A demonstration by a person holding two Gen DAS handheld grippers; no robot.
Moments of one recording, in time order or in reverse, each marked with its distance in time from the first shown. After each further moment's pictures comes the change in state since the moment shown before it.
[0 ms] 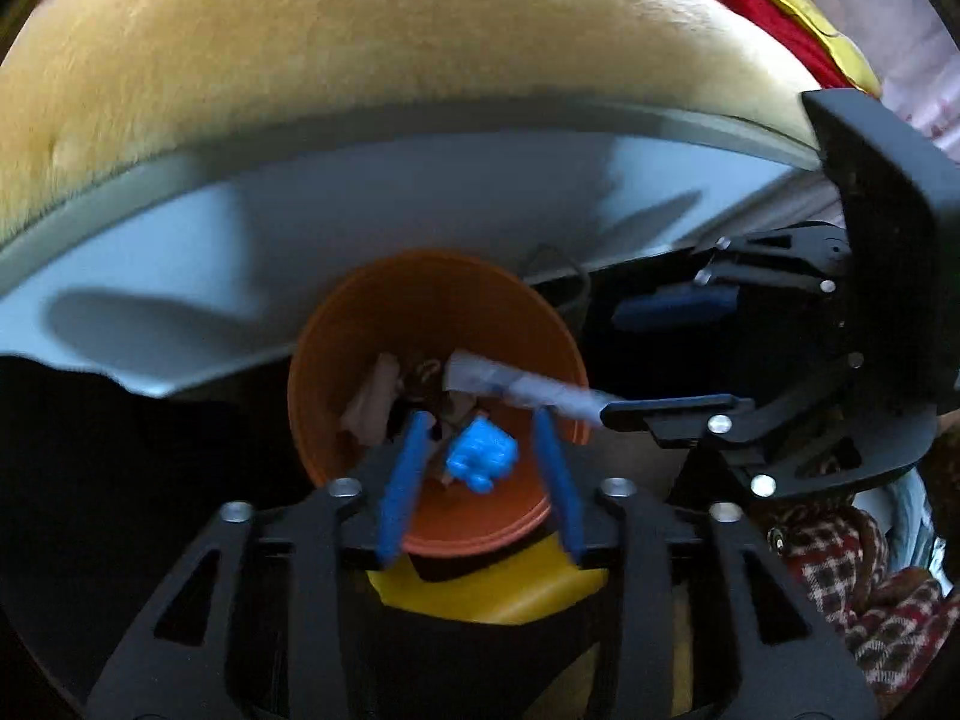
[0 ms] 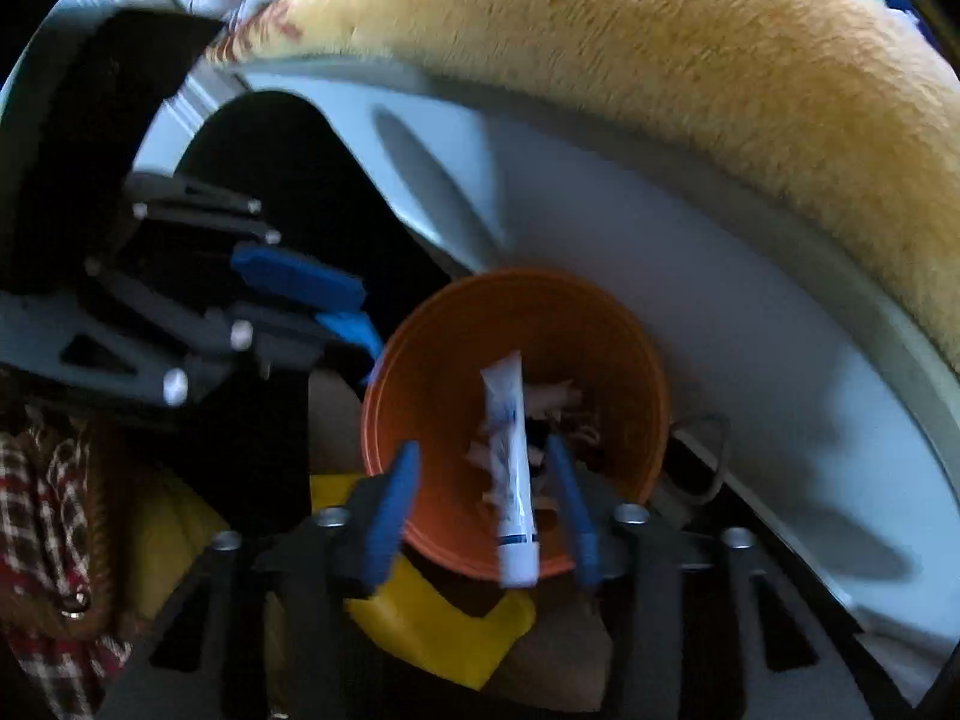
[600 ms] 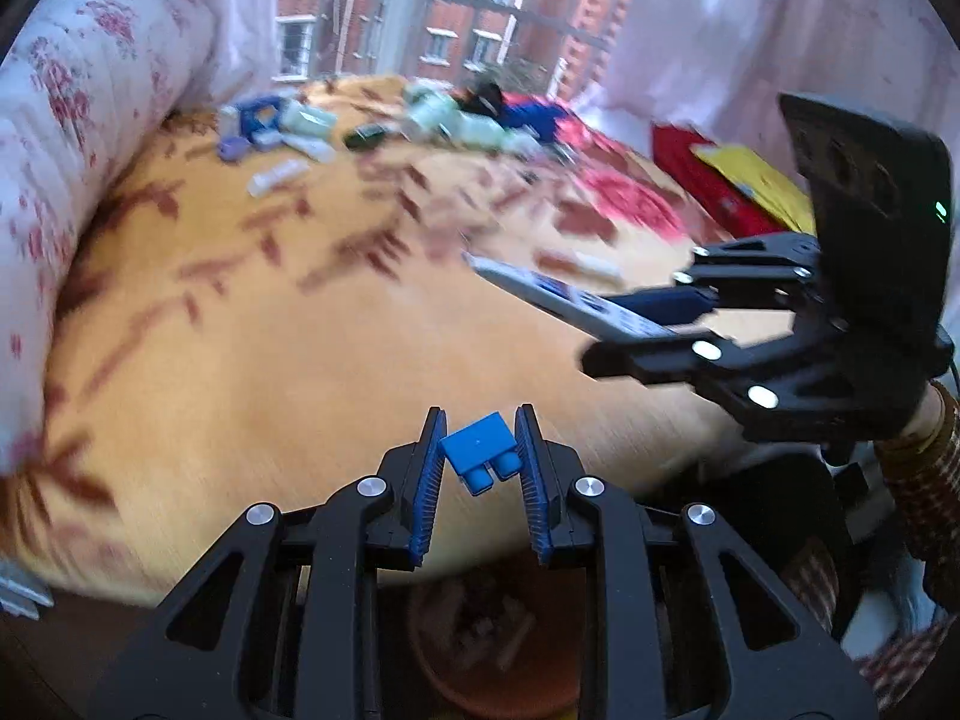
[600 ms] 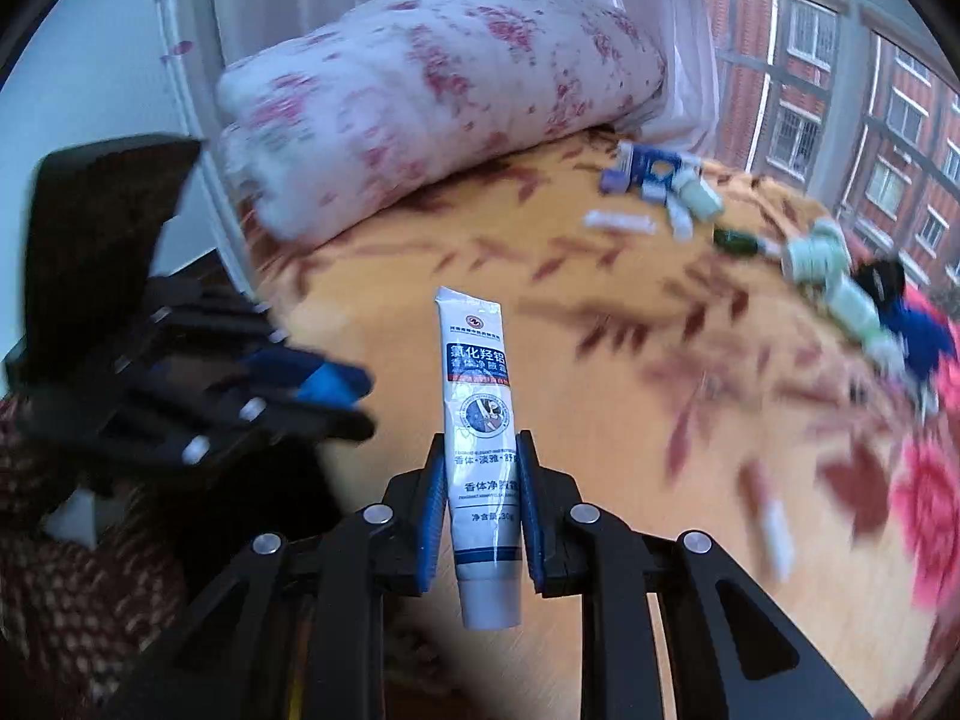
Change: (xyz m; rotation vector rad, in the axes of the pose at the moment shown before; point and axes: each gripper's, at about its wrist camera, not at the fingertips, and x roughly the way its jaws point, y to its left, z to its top) left arm -0.135 0.027 0.072 0.029 -0.455 0.039; right arm -0.120 0.003 0.151 -0.229 -0.316 -0.088
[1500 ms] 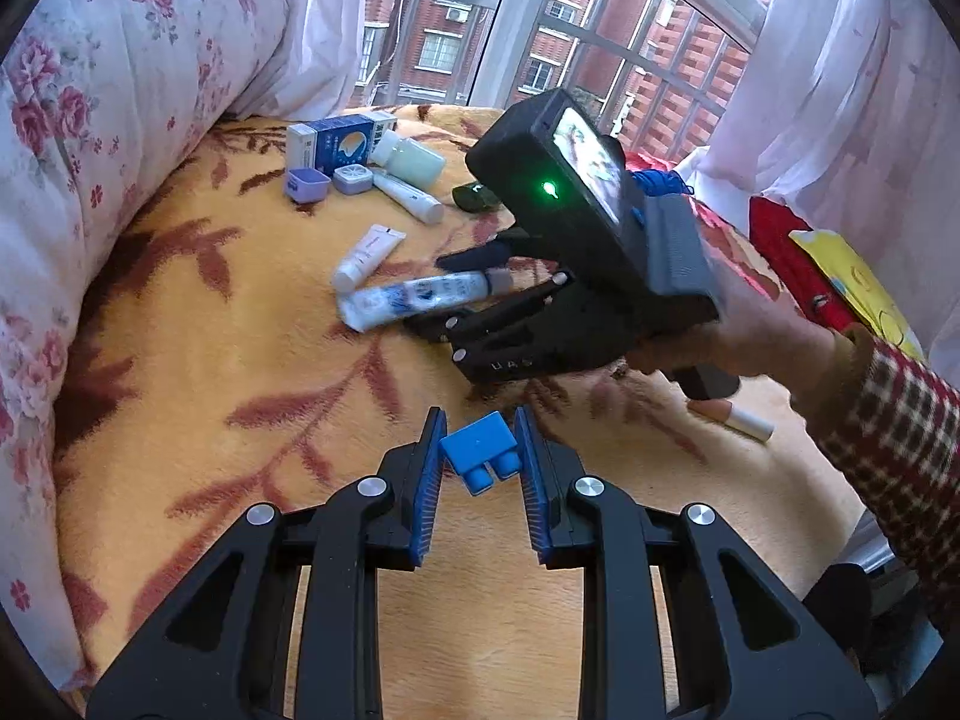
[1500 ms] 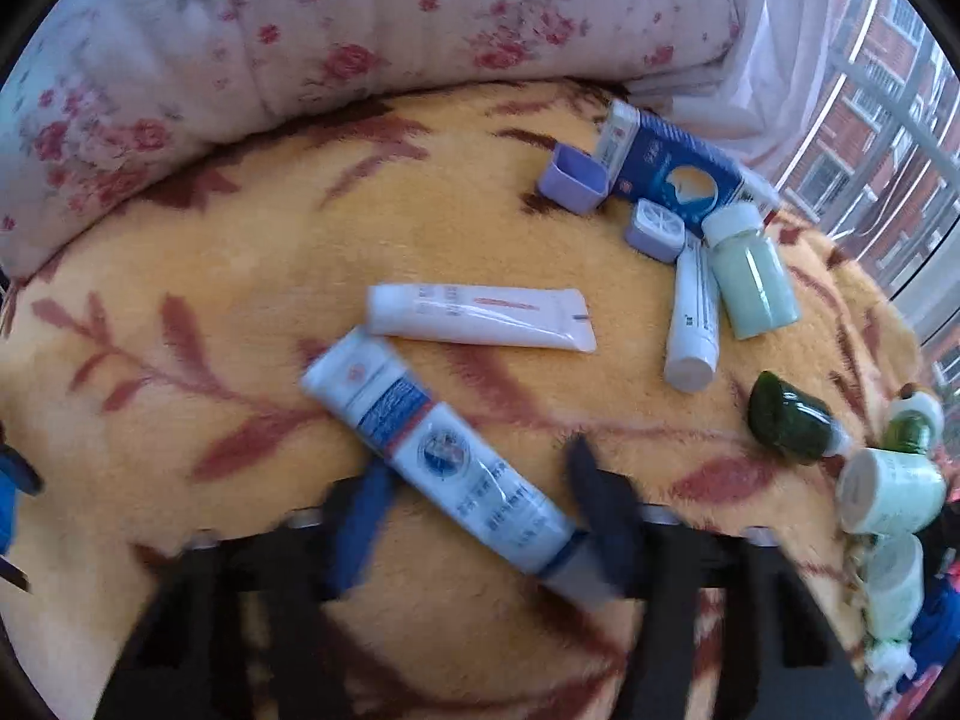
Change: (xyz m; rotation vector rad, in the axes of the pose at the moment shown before) left arm 0.059 0.109 0.095 -0.126 -0.080 0.089; right arm 0.214 -0.121 0.158 -0.263 0.134 -0.113
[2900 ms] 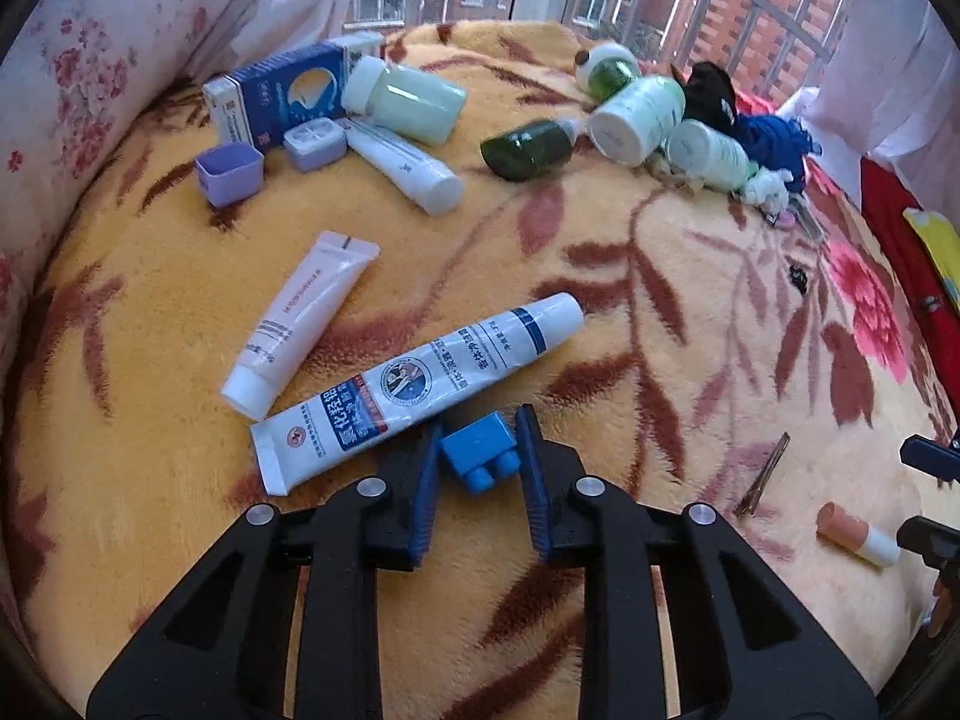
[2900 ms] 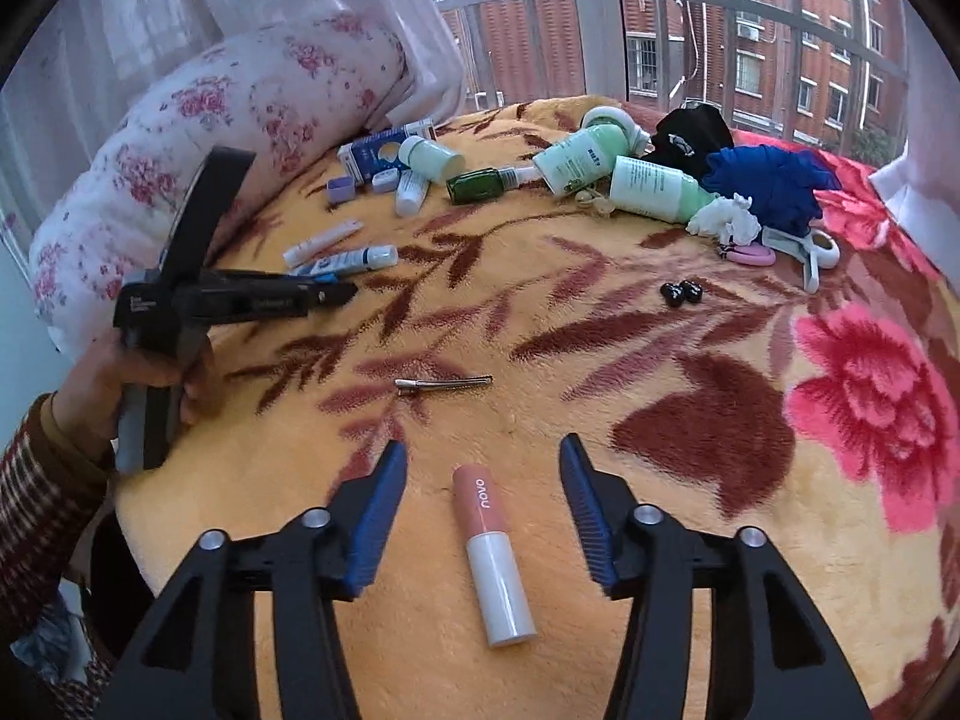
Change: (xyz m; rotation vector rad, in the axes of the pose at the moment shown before) left arm 0.128 -0.007 0.066 0.012 0.167 0.183; right arm -0.161 -0.030 -0.193 0.658 -0.121 -0.049
